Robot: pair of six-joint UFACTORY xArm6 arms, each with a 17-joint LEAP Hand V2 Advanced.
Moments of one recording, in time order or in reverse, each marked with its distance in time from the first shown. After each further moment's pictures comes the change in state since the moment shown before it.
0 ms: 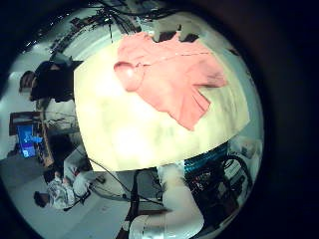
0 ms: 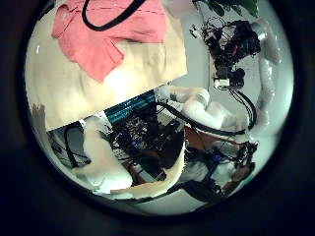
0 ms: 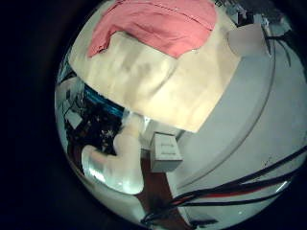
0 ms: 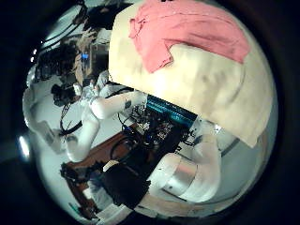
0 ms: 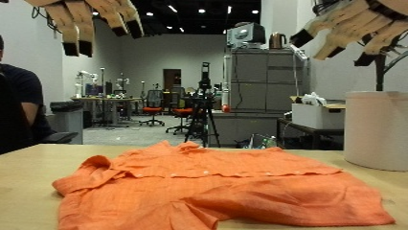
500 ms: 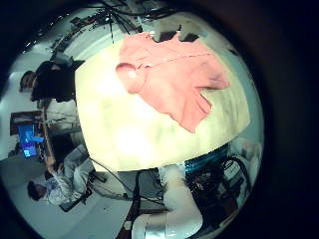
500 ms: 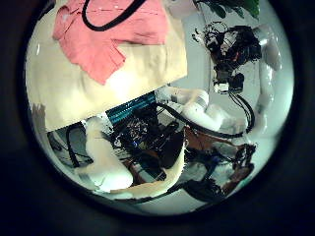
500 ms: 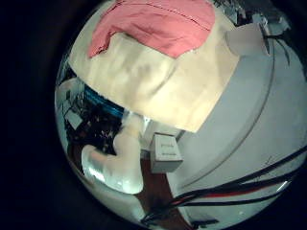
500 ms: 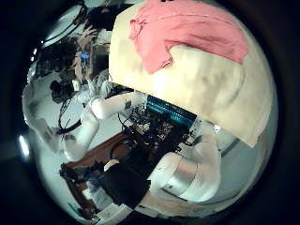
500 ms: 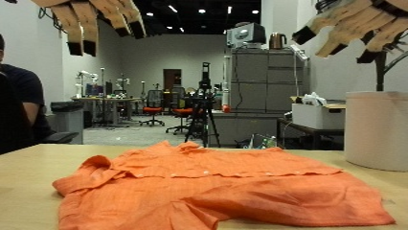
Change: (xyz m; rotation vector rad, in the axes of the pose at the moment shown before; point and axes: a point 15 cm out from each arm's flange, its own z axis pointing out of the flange) left arm 0.002 -0.012 0.001 -0.027 0.008 0.015; right arm 0.002 0.001 -0.002 0.013 0.003 0.008
